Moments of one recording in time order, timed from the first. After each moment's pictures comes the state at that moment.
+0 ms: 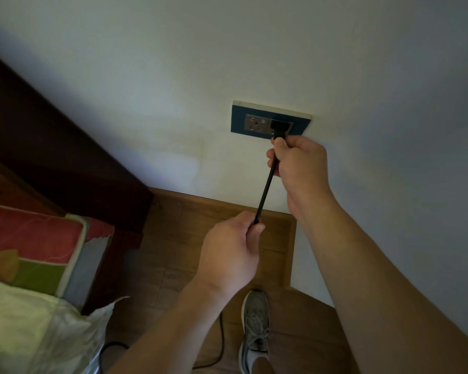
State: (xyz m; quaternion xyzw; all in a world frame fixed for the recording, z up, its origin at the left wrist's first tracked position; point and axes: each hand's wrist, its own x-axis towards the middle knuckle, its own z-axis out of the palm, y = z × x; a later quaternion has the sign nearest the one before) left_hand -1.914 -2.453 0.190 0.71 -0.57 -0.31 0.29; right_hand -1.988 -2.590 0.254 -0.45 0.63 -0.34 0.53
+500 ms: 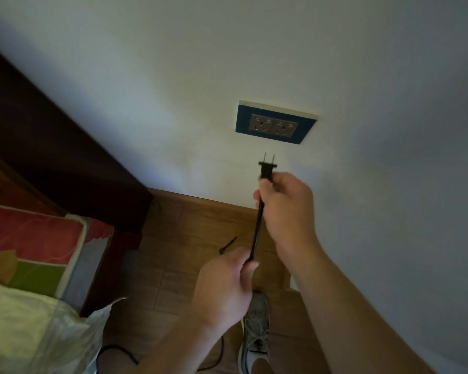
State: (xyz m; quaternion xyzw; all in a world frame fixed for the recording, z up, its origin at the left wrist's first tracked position) left_hand -1.914 -2.405 0.170 0.69 -0.59 -0.32 0.26; right_hand -1.986 -2.535 0.245 -0.48 0.64 -0.28 0.54
